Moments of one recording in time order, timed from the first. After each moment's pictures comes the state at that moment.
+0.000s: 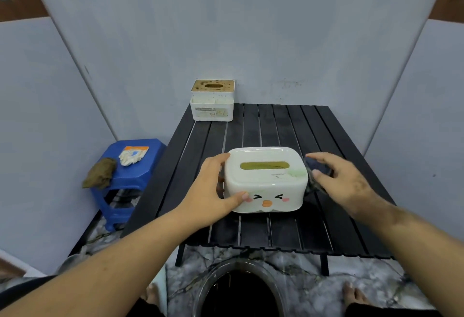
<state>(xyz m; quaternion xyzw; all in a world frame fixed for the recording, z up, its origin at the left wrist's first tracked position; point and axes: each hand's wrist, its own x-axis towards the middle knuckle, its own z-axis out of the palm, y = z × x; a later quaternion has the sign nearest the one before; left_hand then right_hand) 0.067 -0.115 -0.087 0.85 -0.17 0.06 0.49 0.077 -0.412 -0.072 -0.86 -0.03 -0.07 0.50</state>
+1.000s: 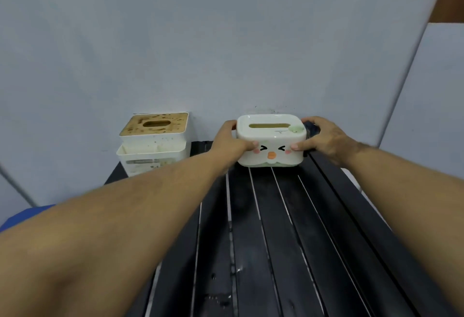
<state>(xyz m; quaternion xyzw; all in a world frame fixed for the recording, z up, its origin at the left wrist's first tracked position) 0.410 -0.269 -0.073 0.78 -0.08 -0.03 0.62 0.383 -0.511 -0.067 -0.79 0.02 -0.05 0.61</state>
